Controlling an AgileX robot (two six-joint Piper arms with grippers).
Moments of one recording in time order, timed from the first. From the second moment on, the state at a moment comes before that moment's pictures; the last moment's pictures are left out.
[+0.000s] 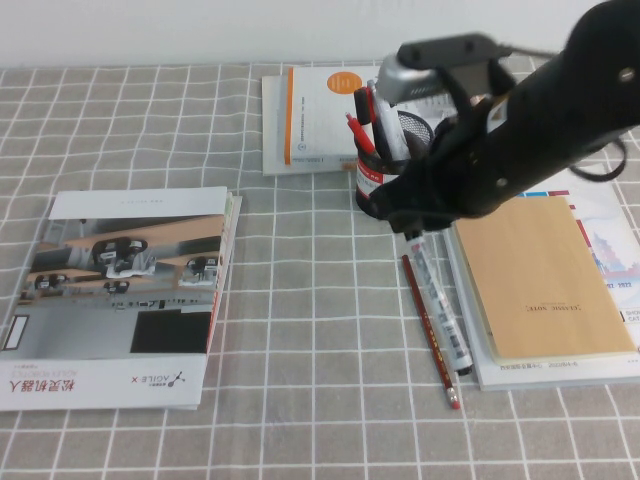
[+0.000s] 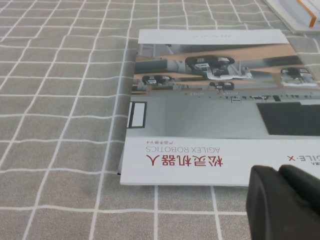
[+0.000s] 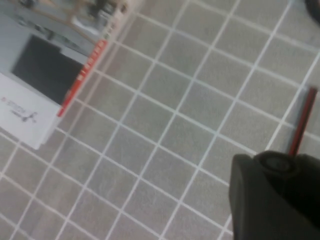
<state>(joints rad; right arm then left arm) 0.58 1.62 -1.45 0.20 0.89 0.05 -0.05 -0.01 0.03 -0.06 0.38 0.07</state>
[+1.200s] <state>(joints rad) 0.54 1.97 -1.45 0.24 0.66 0.08 -0.05 -0.01 0.03 -0.06 0.38 0.07</state>
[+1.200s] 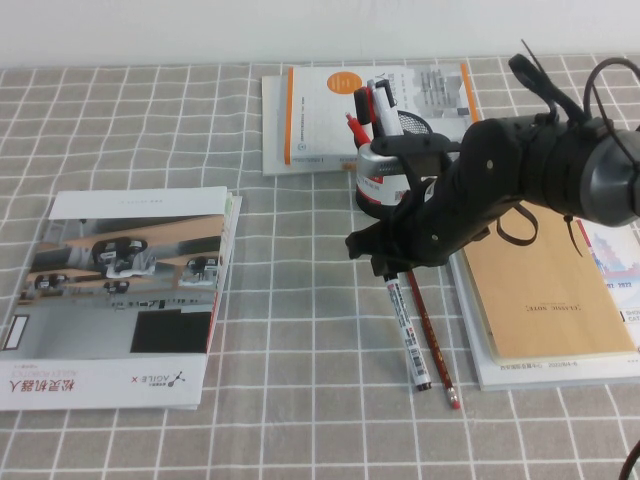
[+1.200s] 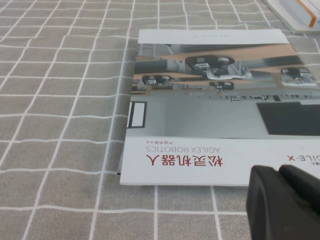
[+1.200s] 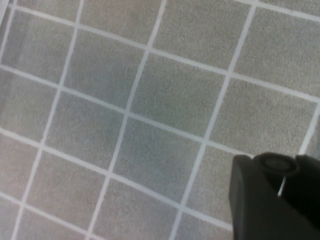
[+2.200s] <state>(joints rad) 0.54 1.91 -1.45 0.21 0.64 0.08 -0.05 -0.01 0.03 -0.06 0.38 0.07</state>
